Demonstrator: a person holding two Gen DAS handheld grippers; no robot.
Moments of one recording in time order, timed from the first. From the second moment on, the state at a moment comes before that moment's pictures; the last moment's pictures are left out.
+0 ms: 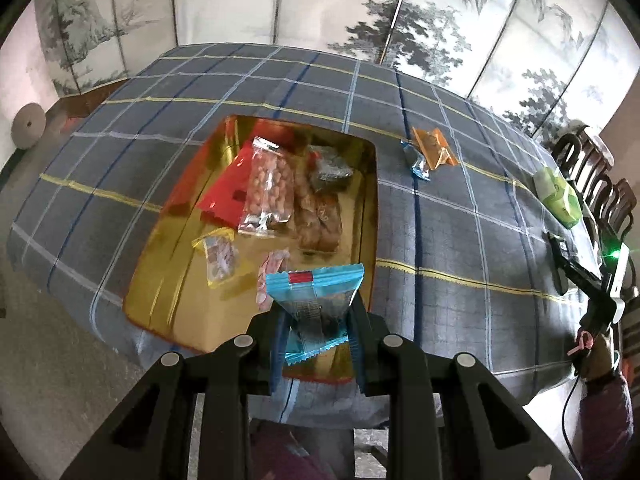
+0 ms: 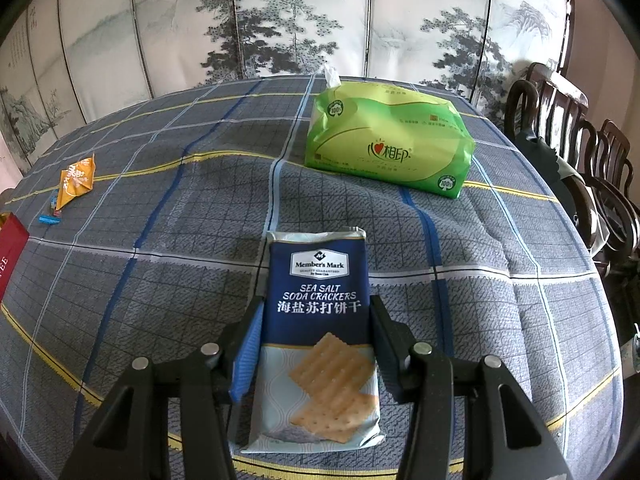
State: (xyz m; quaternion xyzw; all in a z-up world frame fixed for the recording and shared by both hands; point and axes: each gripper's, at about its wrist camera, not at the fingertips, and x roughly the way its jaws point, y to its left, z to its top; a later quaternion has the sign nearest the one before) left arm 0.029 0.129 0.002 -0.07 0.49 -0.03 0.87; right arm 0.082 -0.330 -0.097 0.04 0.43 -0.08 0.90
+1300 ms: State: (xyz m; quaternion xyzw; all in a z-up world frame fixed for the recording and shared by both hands) left arm 0.082 0.119 -0.039 -0.03 0.52 -0.05 0.85; right arm 0.082 -0.329 -0.097 0.03 0.43 -0.08 0.90
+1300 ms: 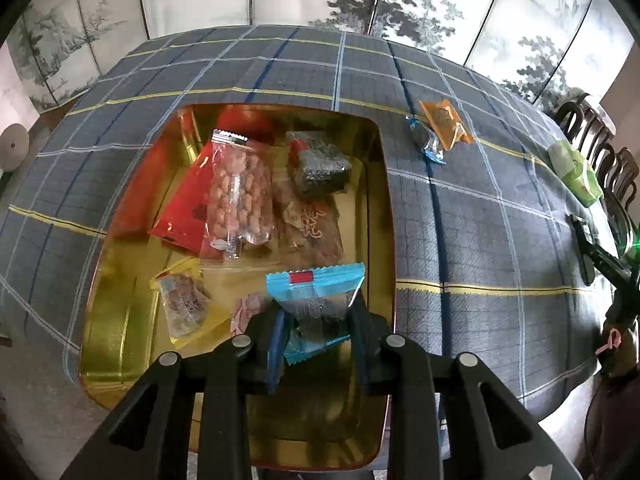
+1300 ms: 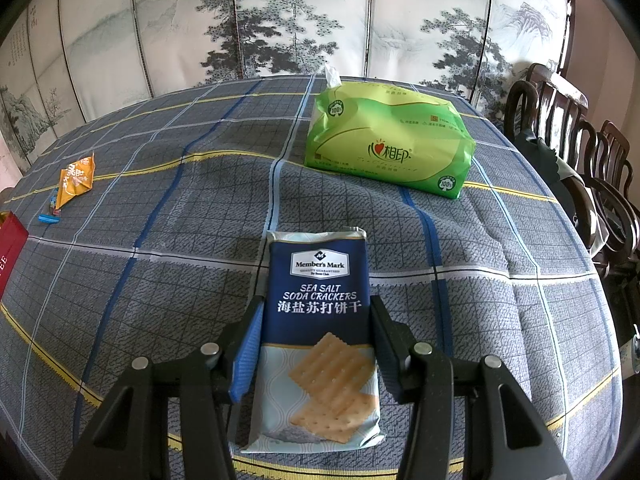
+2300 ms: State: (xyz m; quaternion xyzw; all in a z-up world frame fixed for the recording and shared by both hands) left arm -0.003 0.139 -0.014 -0.05 0.46 -0.01 0.88; right arm 0.062 -0.326 -0.094 0.06 0.43 -0.07 0.90
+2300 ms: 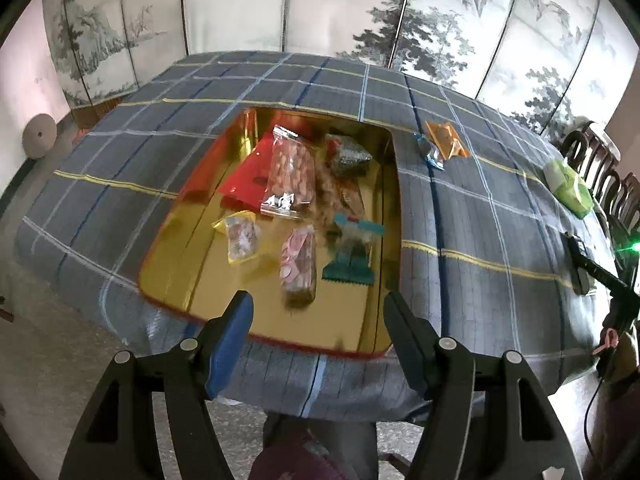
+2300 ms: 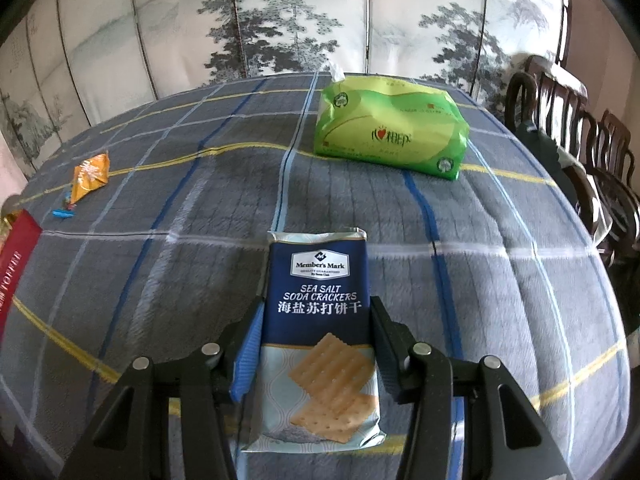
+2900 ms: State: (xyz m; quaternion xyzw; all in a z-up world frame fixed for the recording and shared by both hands) left arm -0.046 0.180 -0.011 -0.02 0.43 0.07 0.90; right arm 0.033 -0.170 -0.034 0.09 0.39 0.10 0.91
